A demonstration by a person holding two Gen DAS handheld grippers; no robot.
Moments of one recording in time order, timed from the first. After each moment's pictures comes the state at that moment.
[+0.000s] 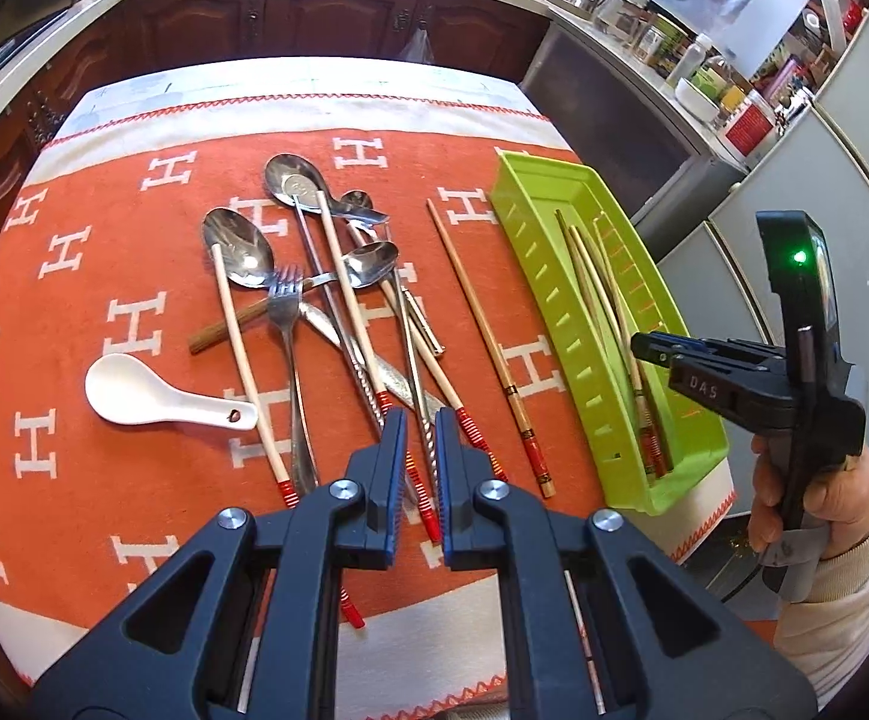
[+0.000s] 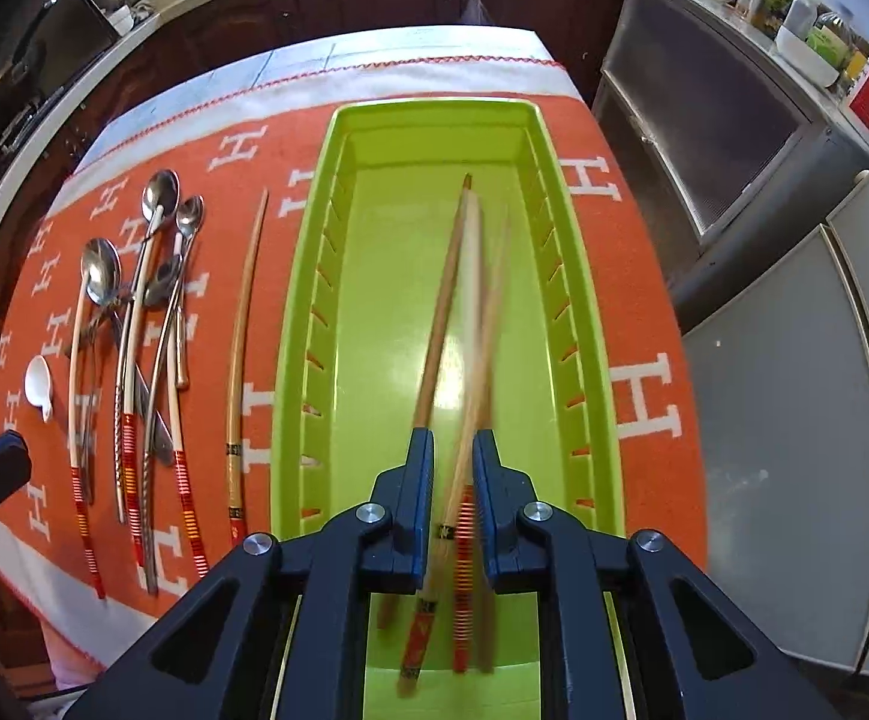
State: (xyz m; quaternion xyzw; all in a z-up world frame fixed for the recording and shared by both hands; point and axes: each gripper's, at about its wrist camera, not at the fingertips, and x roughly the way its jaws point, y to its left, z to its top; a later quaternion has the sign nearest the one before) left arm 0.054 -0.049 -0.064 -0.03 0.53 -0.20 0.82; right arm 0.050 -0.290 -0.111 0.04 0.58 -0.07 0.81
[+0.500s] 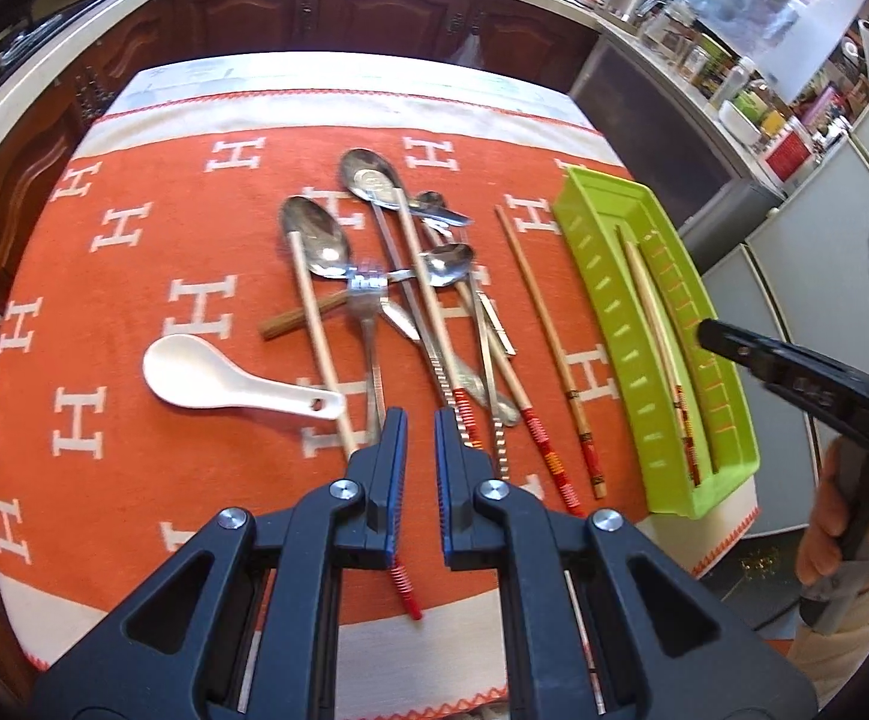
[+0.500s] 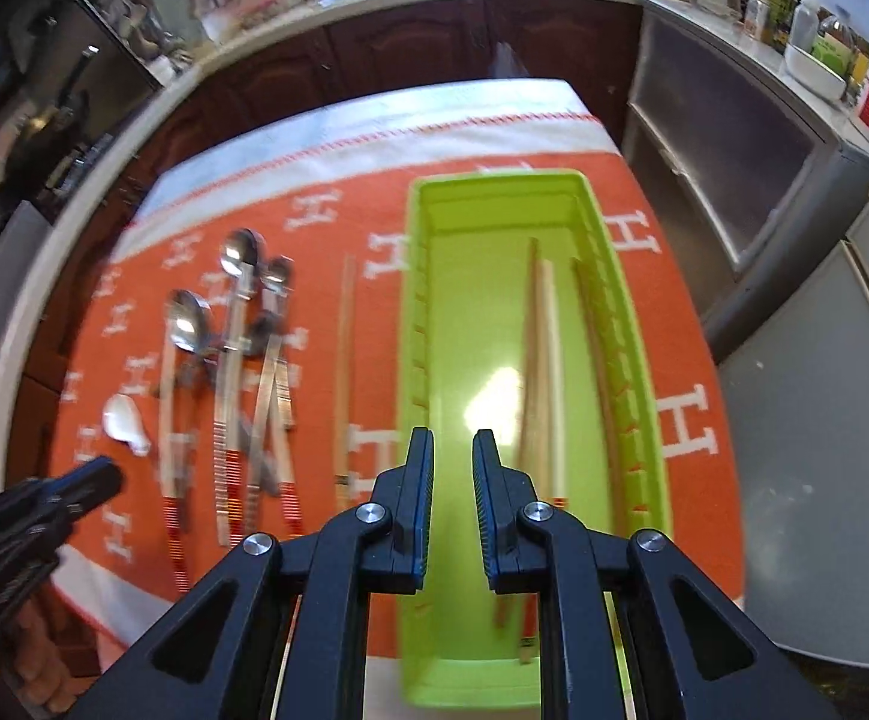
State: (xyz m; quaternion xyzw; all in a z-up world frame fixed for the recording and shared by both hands) left arm 0.058 -0.015 -0.068 -0.04 0.53 -0.14 0.83; right arm 0.043 -0.265 -0.057 0.10 0.53 -0.01 0.84
